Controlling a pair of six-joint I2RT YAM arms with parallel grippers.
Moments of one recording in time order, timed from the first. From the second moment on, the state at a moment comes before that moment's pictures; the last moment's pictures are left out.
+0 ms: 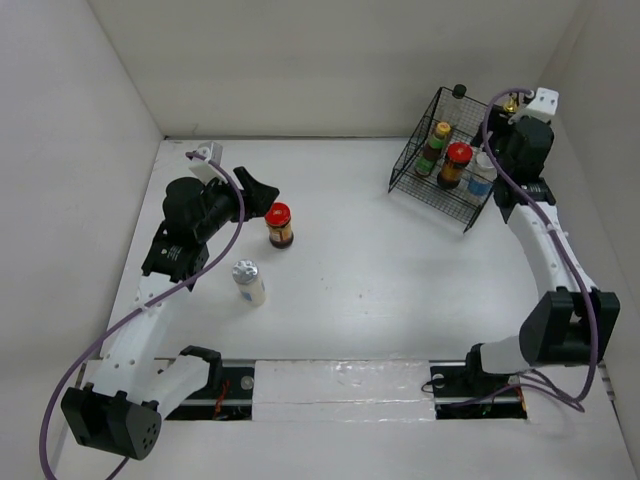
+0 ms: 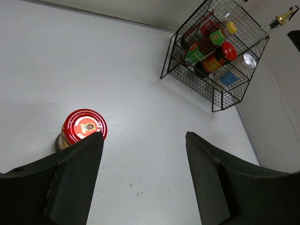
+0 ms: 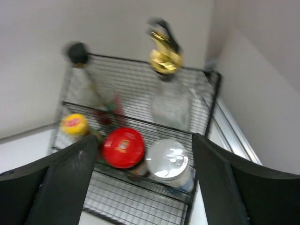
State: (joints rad) left arm -0.24 0.97 0.96 -0.20 0.26 -0.52; right arm -0.07 1.46 1.26 0.09 0.20 0.15
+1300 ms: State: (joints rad) left arm -0.24 0.88 0.96 -0.29 -0.04 -0.60; right arm 0.79 2.17 1.66 0.05 -0.34 -0.07
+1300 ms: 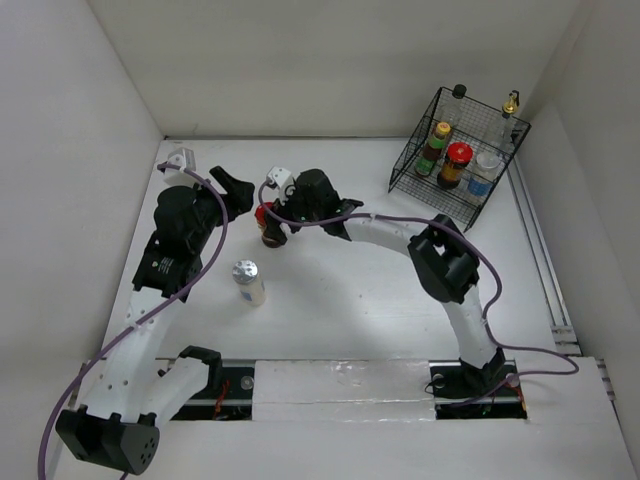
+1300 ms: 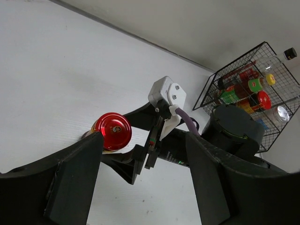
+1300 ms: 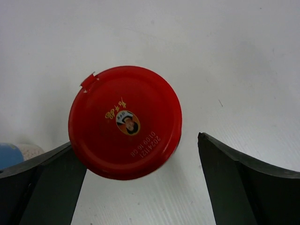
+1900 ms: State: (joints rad) left arm -0.24 0.88 0.96 -0.29 -0.04 -0.60; right arm 0.74 2.06 1.40 0.37 -0.41 0.14
